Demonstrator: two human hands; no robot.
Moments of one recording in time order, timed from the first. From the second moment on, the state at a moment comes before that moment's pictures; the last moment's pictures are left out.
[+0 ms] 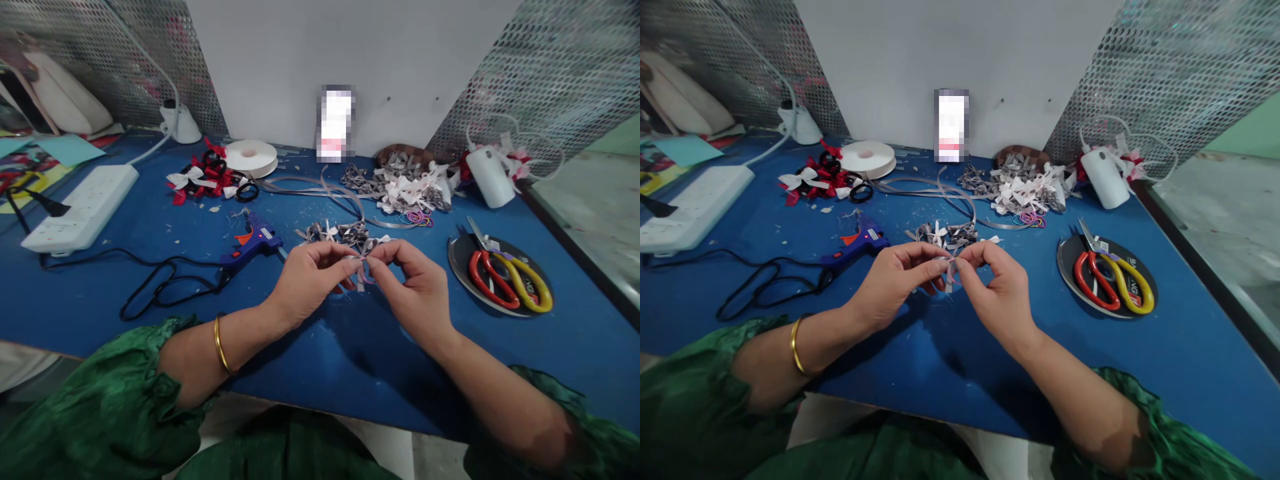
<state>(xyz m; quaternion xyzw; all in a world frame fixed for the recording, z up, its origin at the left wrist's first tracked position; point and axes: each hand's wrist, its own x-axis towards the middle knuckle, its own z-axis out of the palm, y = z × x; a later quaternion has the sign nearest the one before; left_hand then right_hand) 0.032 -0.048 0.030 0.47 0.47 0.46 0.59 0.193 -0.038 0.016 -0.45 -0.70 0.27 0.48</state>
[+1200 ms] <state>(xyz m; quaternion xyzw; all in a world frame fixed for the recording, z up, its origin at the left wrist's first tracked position) 0.030 -0.047 0.031 0.56 0.51 0.44 0.48 0.193 -0.038 0.019 -0.46 -0.72 0.26 0.46</state>
